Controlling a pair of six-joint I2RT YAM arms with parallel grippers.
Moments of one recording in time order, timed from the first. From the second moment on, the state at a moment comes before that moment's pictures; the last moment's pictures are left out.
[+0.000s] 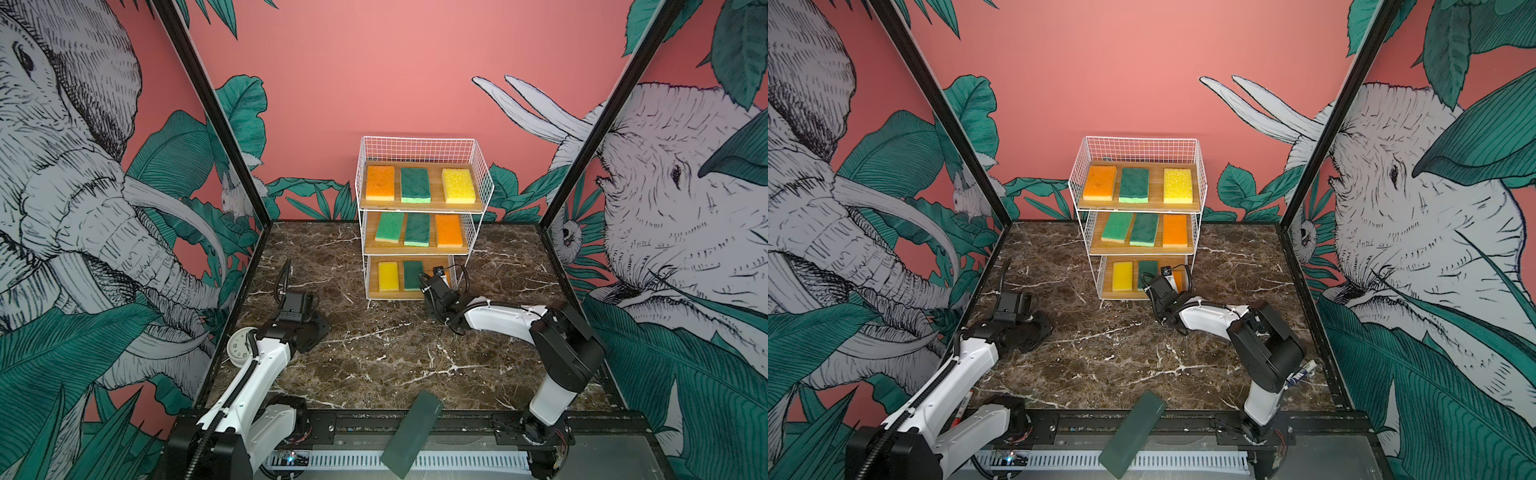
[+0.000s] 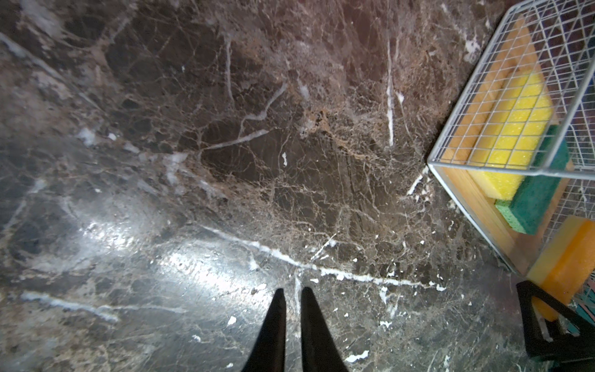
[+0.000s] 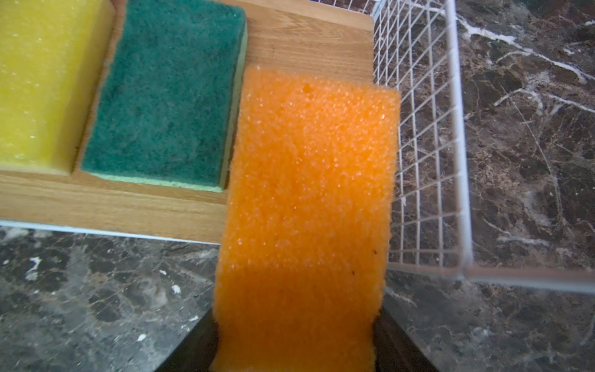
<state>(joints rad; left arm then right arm) -0.16 0.98 0.61 -0.68 0.09 -0.83 0.73 1.74 1.00 -0.25 0.48 0.45</state>
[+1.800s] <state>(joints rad) -0.16 0.79 0.60 -0.77 0.09 -0.83 0.72 1.63 0.79 -0.07 0.42 0.43</state>
